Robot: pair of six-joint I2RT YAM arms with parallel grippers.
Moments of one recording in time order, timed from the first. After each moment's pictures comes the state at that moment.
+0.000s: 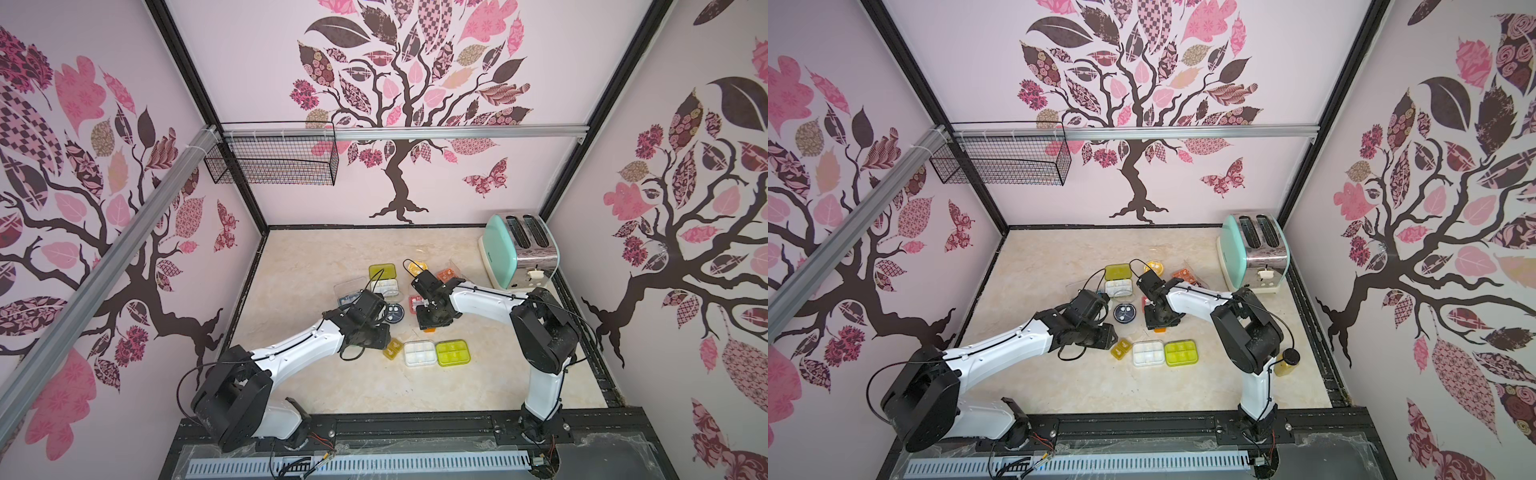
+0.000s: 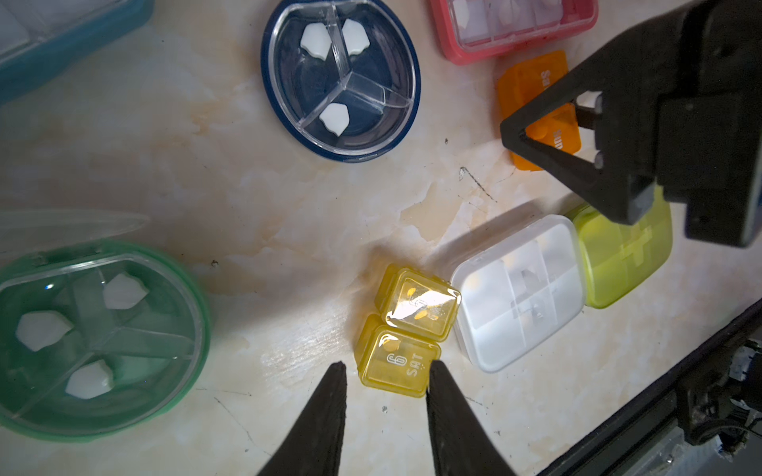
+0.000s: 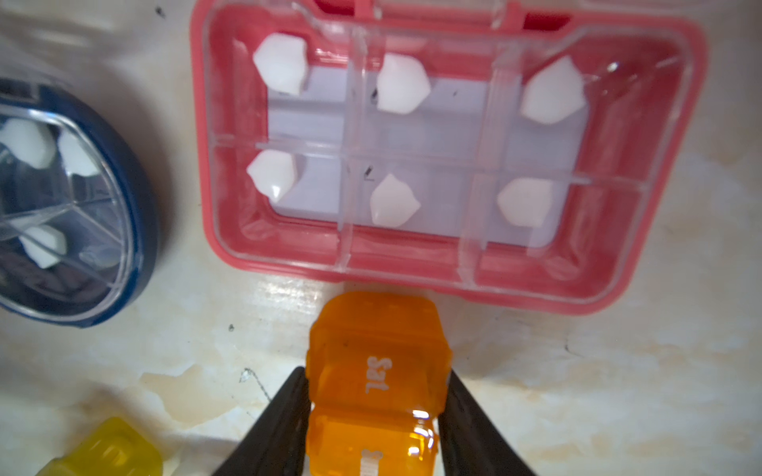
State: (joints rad) left arm -0.70 1.40 0.82 -0.51 0.14 -0.50; right arm 0.69 1.89 1.24 -0.67 0.02 0.53
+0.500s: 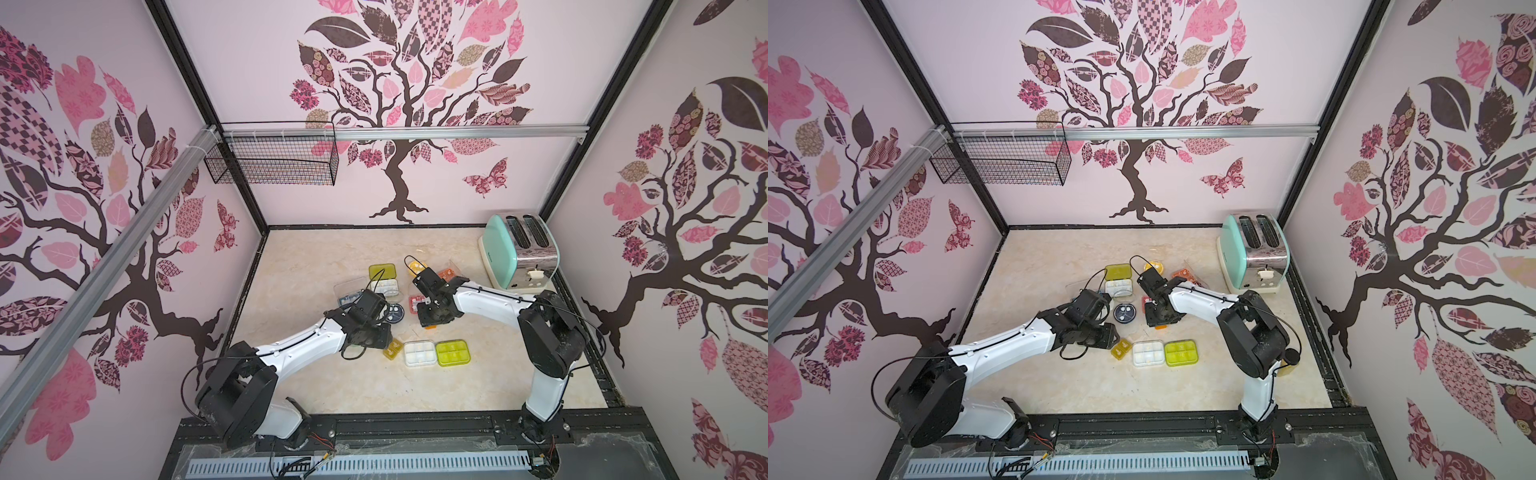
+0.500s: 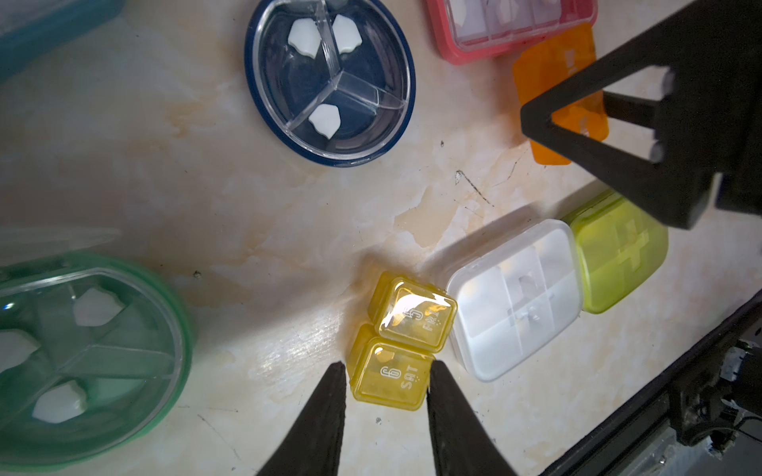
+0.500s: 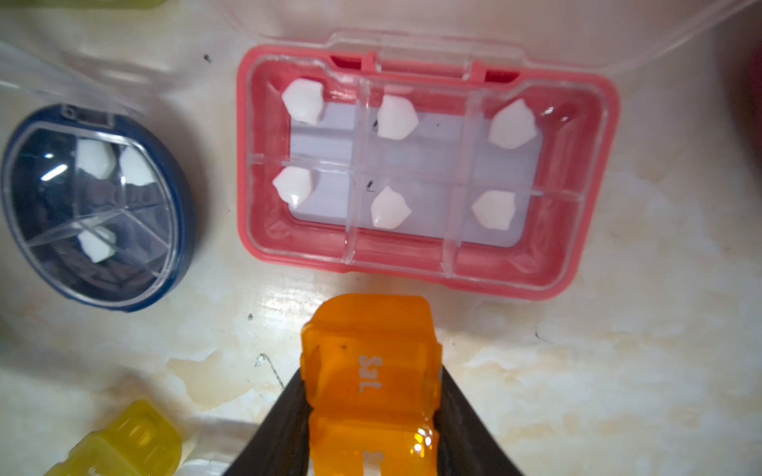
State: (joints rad) left arm -0.70 1.43 0.82 -0.48 0.16 -0.50; right arm 0.68 1.82 1.22 -0.66 0.05 0.52
